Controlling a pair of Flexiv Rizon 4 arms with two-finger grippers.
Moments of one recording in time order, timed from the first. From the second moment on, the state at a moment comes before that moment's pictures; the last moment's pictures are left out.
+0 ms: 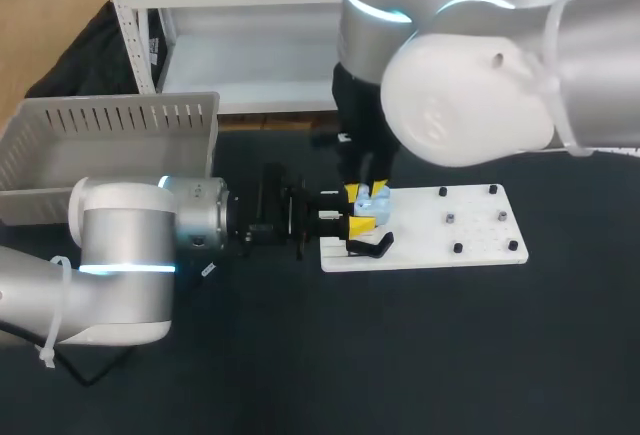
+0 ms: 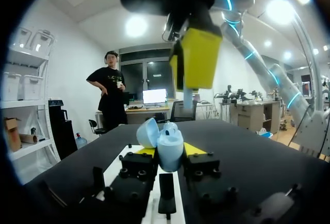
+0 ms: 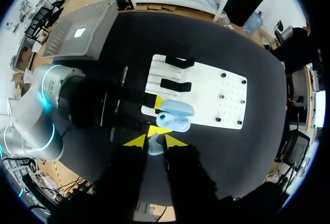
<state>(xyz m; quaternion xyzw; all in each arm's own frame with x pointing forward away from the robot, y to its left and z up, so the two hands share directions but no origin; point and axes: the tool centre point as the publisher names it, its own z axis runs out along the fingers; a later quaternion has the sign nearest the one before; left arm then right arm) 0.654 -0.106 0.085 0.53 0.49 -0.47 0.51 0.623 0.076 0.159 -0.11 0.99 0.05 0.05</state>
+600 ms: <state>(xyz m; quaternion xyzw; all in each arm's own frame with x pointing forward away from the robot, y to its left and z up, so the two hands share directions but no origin) 0.654 -0.106 0.085 0.53 0.49 -0.47 0.51 0.630 0.076 0.146 -0.11 0.99 0.04 0.06</state>
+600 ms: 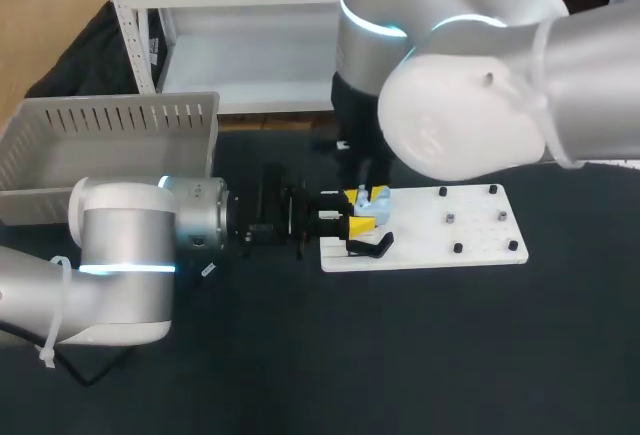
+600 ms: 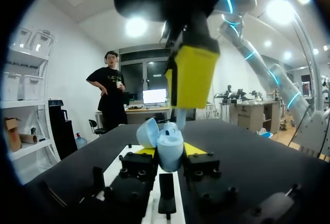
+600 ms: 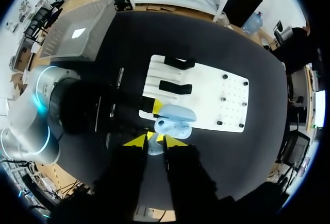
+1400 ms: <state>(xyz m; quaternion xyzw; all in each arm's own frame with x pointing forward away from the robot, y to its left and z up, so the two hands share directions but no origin) 0.654 -0.106 0.085 0.53 0.49 -0.47 0.51 0.632 0.075 0.138 -0.10 0.99 0.03 0.06</state>
